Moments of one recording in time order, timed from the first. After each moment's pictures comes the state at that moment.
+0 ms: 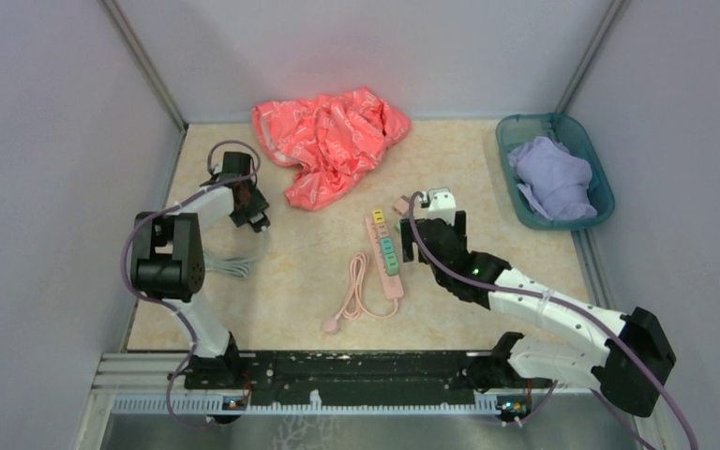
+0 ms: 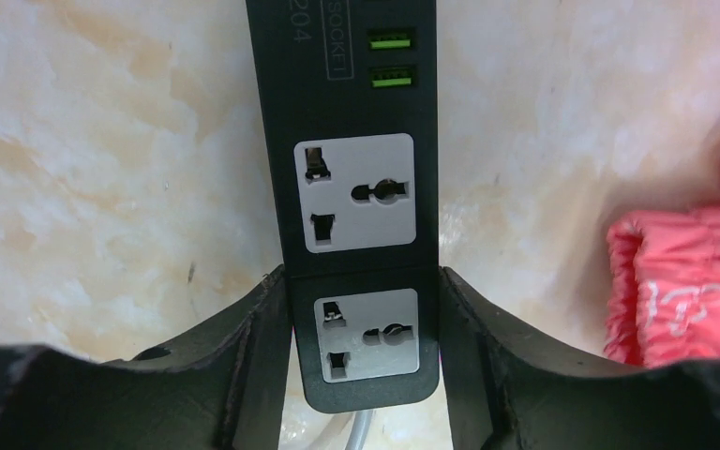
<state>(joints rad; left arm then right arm) -0.07 1.82 1.14 -0.34 -0.26 -0.63 0.85 1.05 0.70 -0.27 0.63 0.37</state>
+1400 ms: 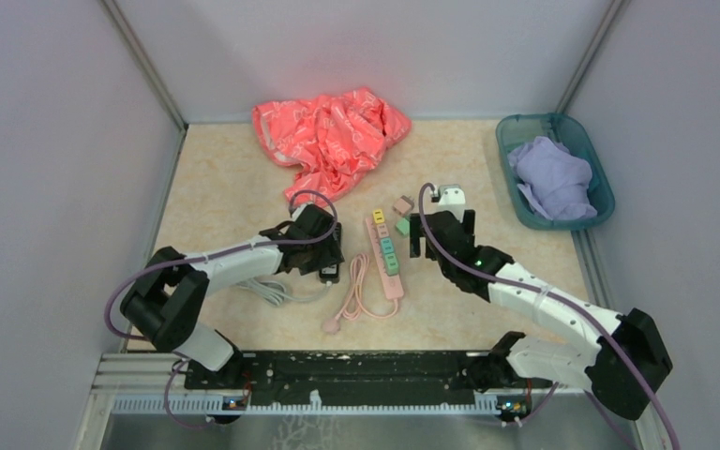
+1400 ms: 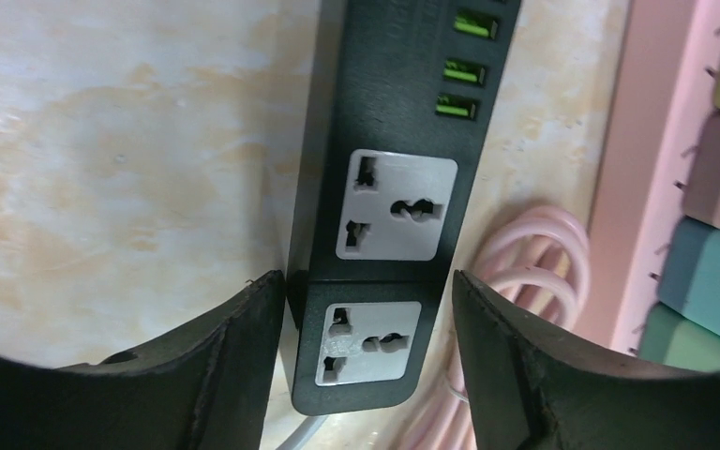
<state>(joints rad) -0.70 1.54 0.80 -0.26 -0.16 -0.90 0.74 1.08 0.70 -0.30 0.56 0.40</state>
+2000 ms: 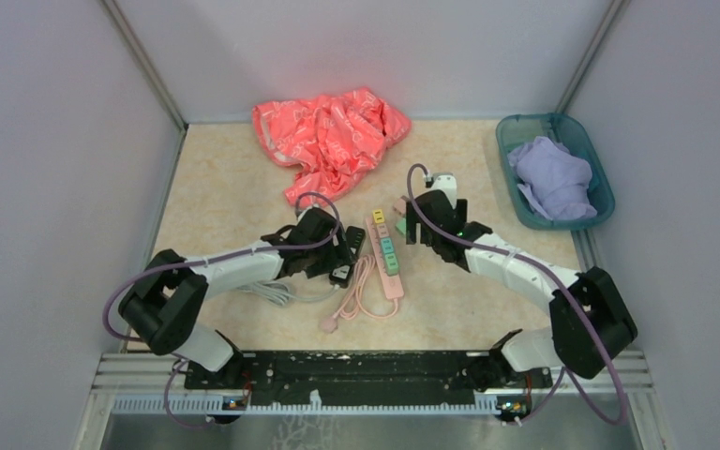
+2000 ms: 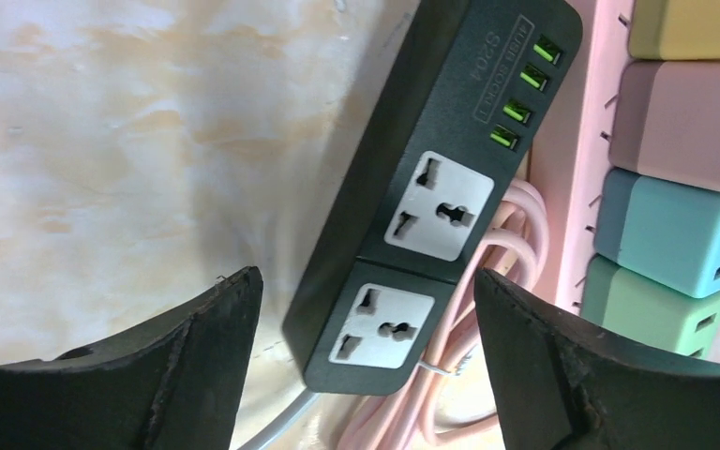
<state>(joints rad) -0.73 1.51 0.77 -0.18 -0.11 -0.93 0.61 1.35 0.82 -0.27 0.45 0.40</state>
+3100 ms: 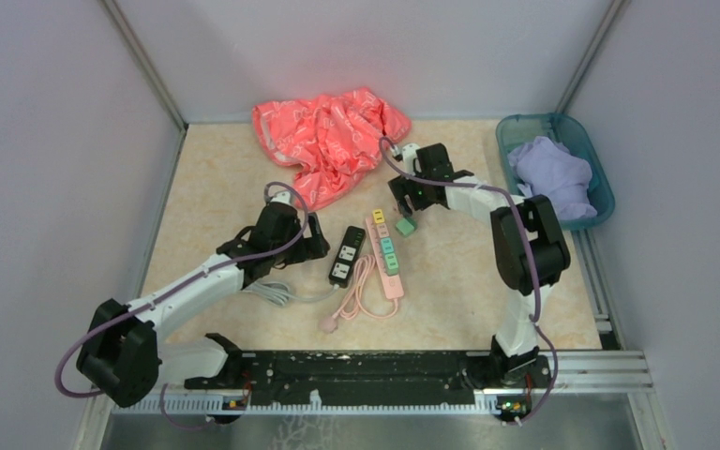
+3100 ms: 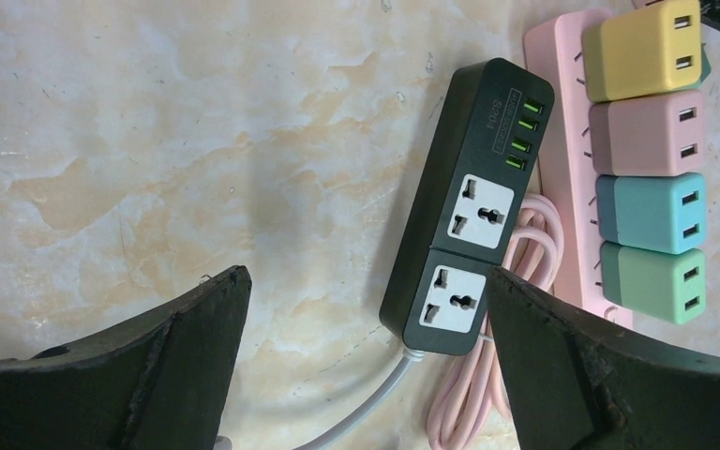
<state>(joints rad) -0.59 1.21 0.69 -0.25 -0.16 -0.65 0.38 1.87 1.25 -0.24 -0.12 -0.17</state>
